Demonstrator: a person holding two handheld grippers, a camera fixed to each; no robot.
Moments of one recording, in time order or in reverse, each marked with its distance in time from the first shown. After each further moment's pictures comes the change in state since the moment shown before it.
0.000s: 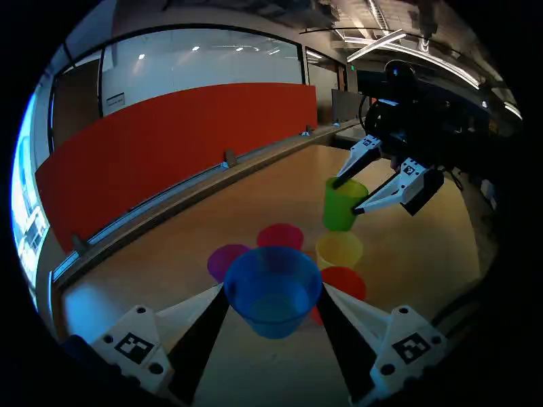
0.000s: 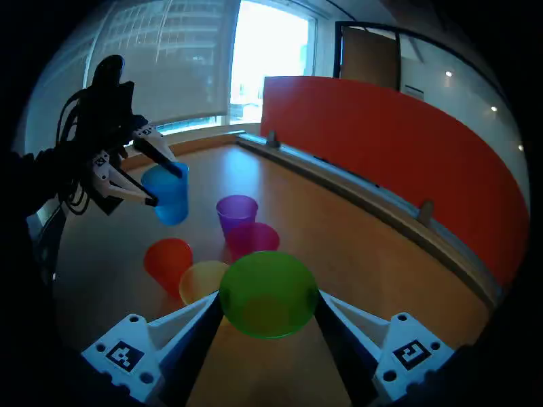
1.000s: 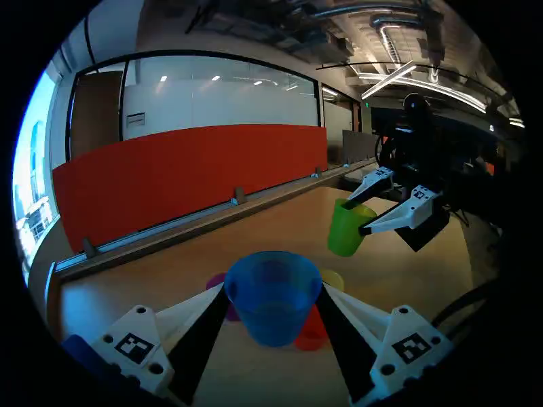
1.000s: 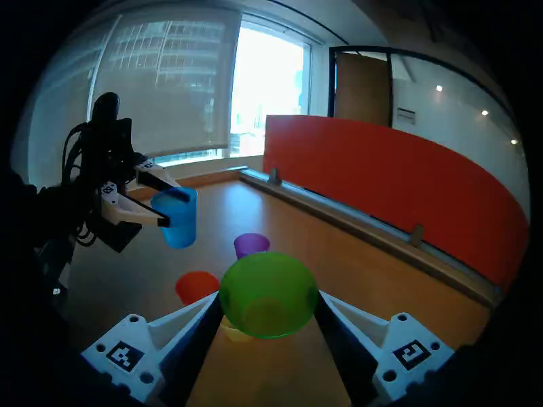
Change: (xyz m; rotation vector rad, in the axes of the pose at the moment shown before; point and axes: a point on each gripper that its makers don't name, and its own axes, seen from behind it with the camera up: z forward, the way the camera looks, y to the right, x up) left arm 0.039 0.018 -0.037 0.064 0.199 -0.074; right arm 0.043 -0.028 -0.047 -0.011 0.158 0.017
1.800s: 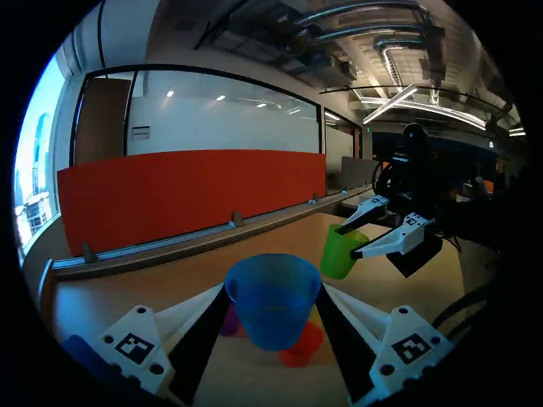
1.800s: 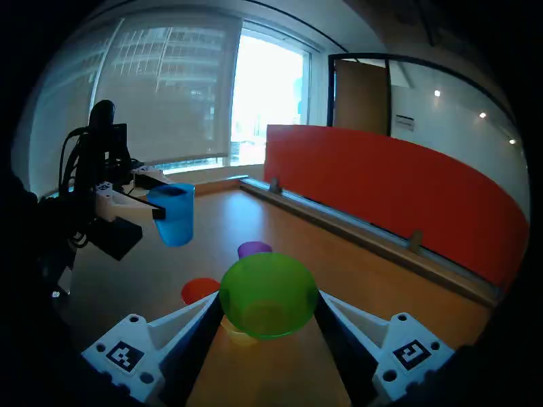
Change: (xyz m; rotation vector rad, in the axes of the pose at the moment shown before) left arm 0.026 0.012 -0.015 0.002 0.120 -0.041; right arm 0.007 -0.006 -0.009 -0.003 0.042 0.001
